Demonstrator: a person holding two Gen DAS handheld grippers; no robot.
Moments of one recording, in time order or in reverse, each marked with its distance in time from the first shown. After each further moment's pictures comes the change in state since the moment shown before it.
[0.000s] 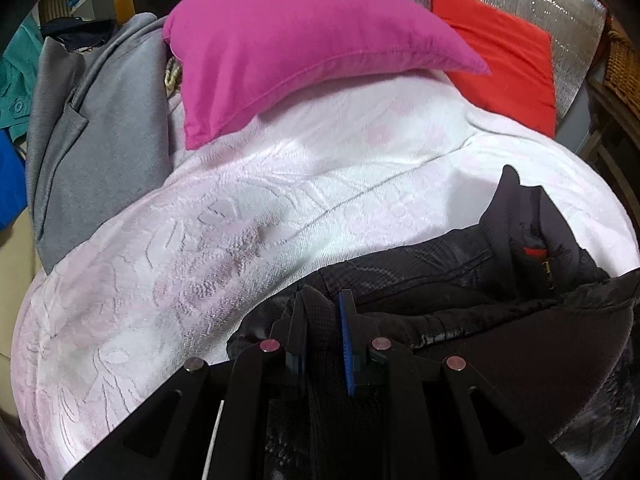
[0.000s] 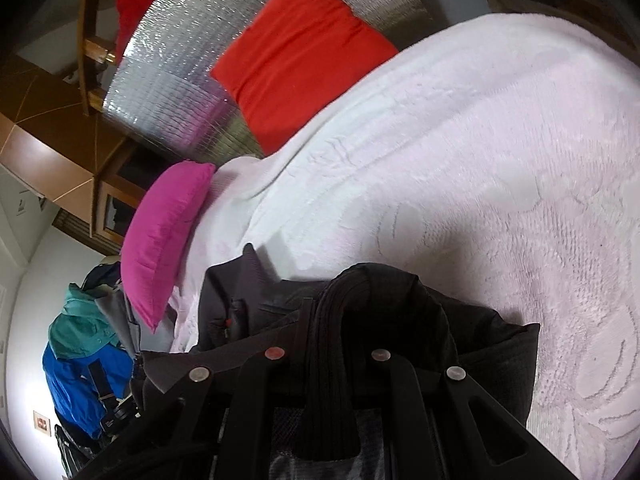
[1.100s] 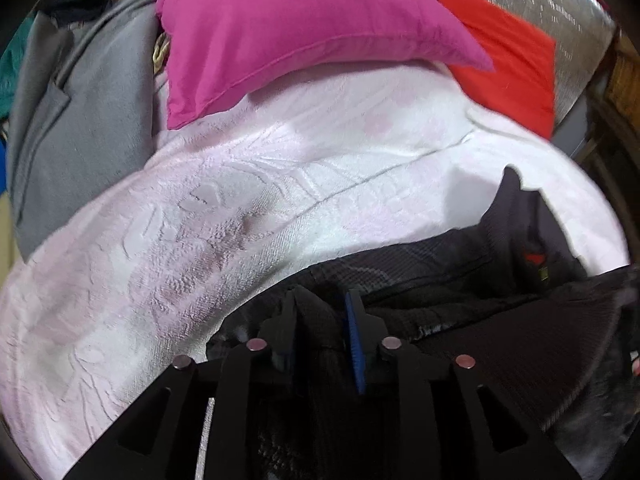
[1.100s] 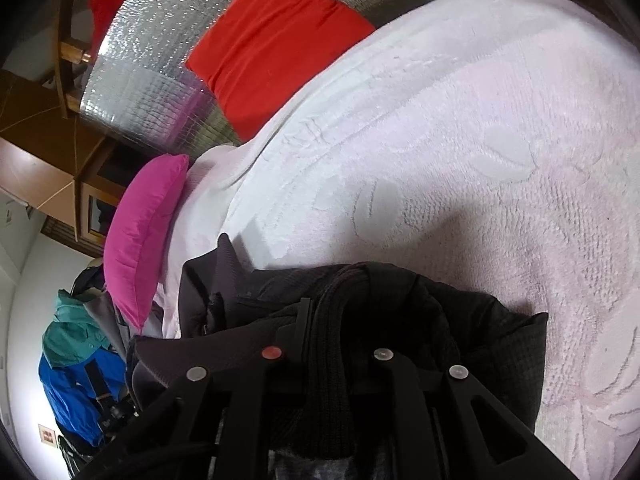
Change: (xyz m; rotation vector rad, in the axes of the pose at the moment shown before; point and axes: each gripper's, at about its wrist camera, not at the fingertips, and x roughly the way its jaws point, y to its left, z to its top) left arm 0.014 0.011 0.002 -0.061 0.041 -0.092; right arm 0.010 -0.010 -0.005 0.053 0.040 -0.020
